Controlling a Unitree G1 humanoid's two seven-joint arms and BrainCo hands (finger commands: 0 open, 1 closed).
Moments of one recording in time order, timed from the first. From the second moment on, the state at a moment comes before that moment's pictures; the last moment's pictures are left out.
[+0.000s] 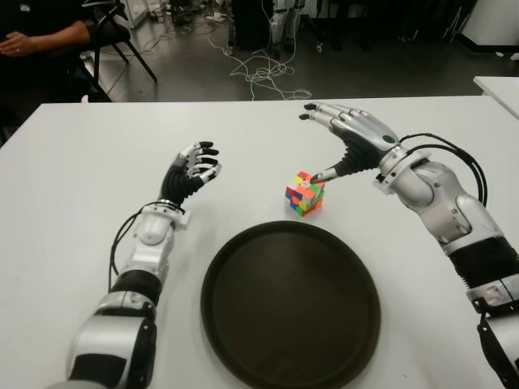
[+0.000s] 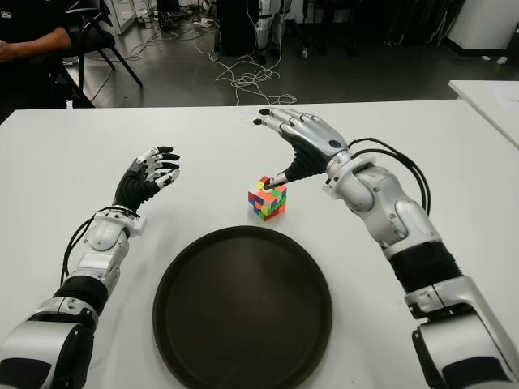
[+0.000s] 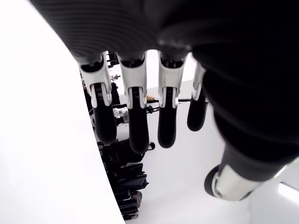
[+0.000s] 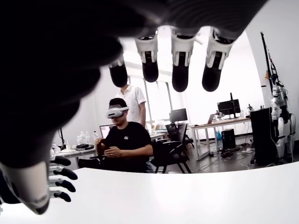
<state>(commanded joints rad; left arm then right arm) -0.58 0.10 0.06 1.04 0.03 -0.61 -0.13 -0.64 -0.46 0.32 0.37 -0.65 -0.35 0.11</state>
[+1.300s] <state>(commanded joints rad) -0.58 0.11 0.05 1.04 0.04 -0.61 -0.11 -0.70 -0.44 0.38 0.54 -0.70 -0.37 0.04</state>
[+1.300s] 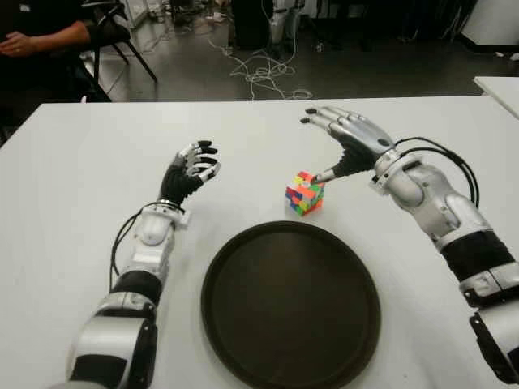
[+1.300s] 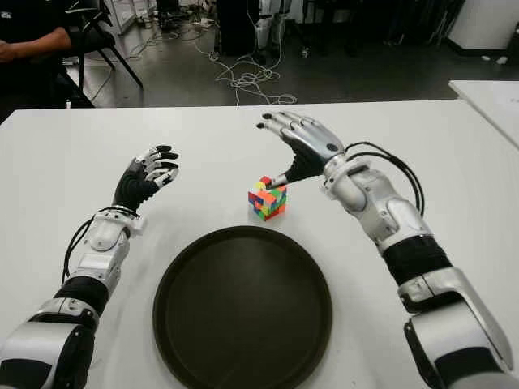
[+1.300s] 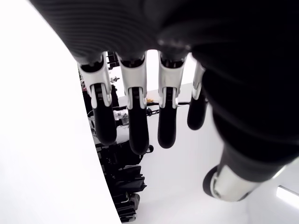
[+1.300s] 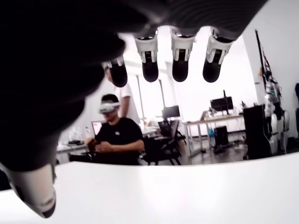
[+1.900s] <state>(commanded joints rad) -0.58 0.10 0.05 1.04 0.03 -0.62 -0.11 -0.69 -0.42 0.41 0.57 -0.68 -0.38 0.09</state>
